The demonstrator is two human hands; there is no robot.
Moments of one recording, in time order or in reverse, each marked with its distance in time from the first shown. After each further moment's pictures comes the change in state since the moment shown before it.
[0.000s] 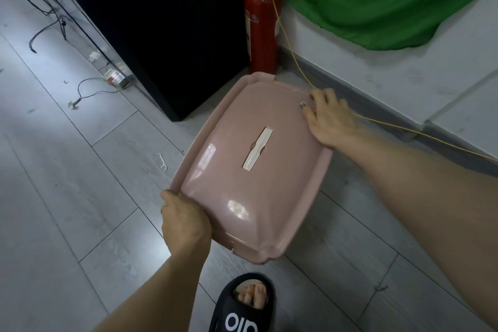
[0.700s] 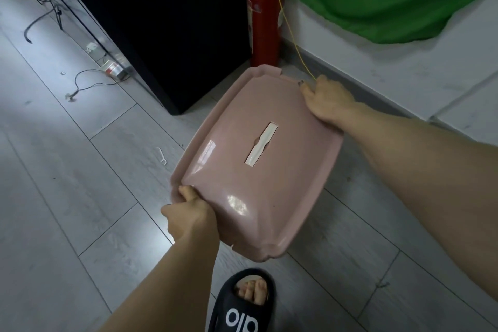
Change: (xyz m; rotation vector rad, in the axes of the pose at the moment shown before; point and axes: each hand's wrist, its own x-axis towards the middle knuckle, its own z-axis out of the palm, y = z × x) left_hand 0.007 0.006 0.019 -0.379 -0.020 -0.565; right_hand 0.034 -0.012 -0.015 0.117 -0.088 0.191
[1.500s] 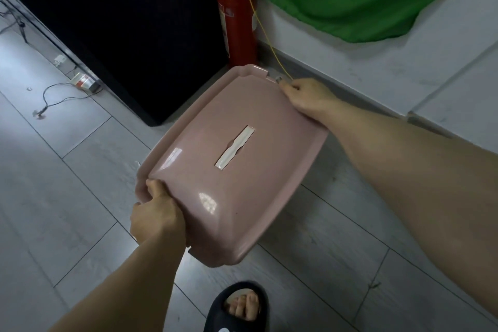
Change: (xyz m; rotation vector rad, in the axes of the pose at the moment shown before) left_hand 0.019 0.026 0.005 -0.005 0.054 0.143; right_hand 0.012 0.010 -0.008 0.143 -0.107 -0.002
